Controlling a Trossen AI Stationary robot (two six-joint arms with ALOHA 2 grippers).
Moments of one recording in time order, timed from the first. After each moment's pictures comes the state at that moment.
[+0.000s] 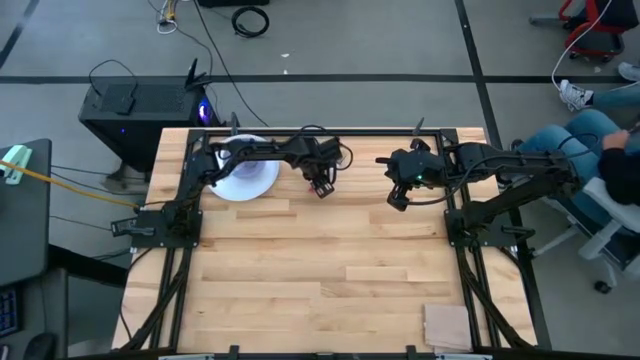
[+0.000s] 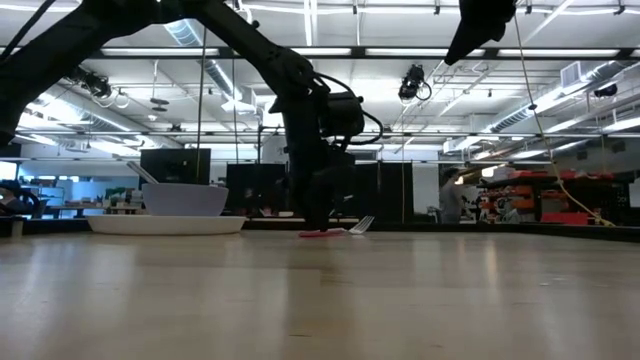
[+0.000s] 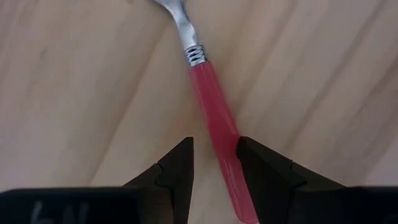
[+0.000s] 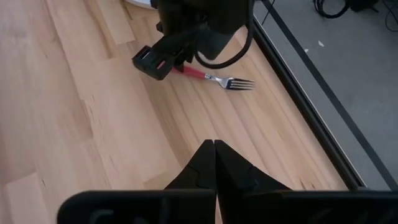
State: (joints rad) left arm 0.36 2.23 1.67 -0.76 -0.05 -0.14; right arm 0.01 1.16 1.25 -1.05 0.41 0.29
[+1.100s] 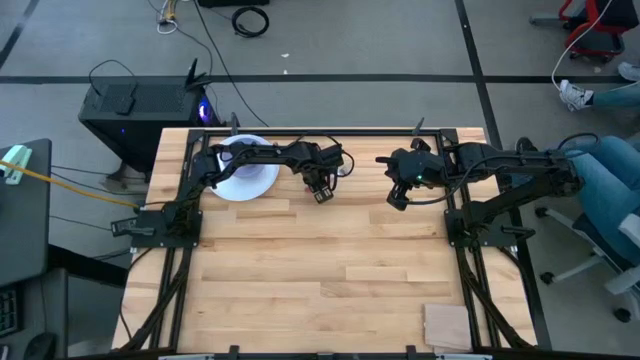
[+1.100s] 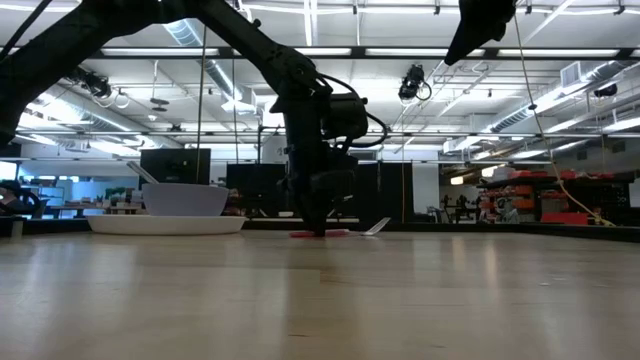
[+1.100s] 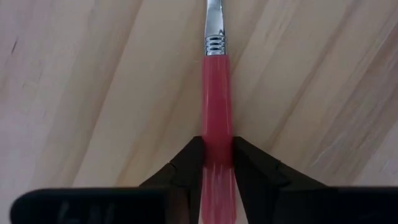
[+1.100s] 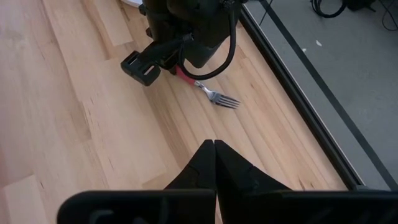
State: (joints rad) left arm 0.34 2.23 1.66 -0.77 -0.09 -0.11; right arm 0.01 1.16 1.25 -1.05 0.42 0.30
